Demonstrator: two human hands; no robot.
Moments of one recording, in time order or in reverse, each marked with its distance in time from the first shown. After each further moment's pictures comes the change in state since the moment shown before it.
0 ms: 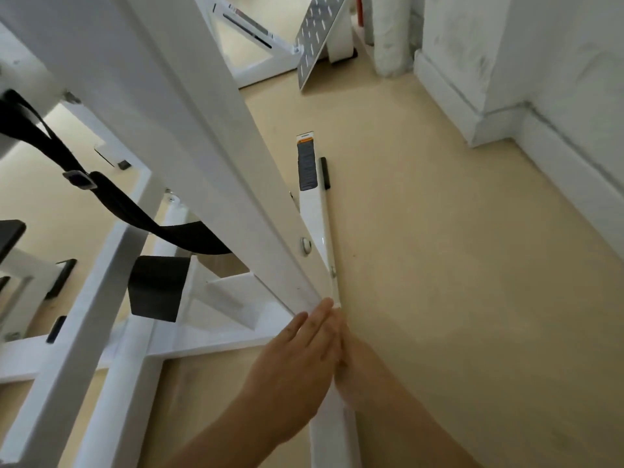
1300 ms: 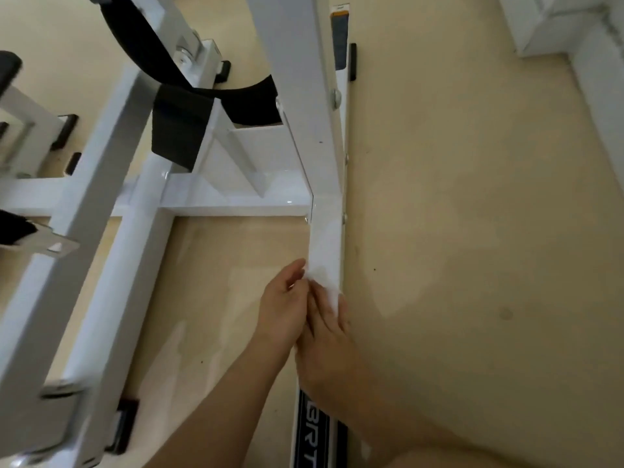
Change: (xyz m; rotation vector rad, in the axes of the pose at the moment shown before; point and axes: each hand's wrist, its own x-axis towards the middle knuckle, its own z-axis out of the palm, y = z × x) left_hand -0.071 0.093 0.032 -1.630 0.193 -1.253; right_hand -0.152 0.046 0.069 -0.947 -0.048 -0.491
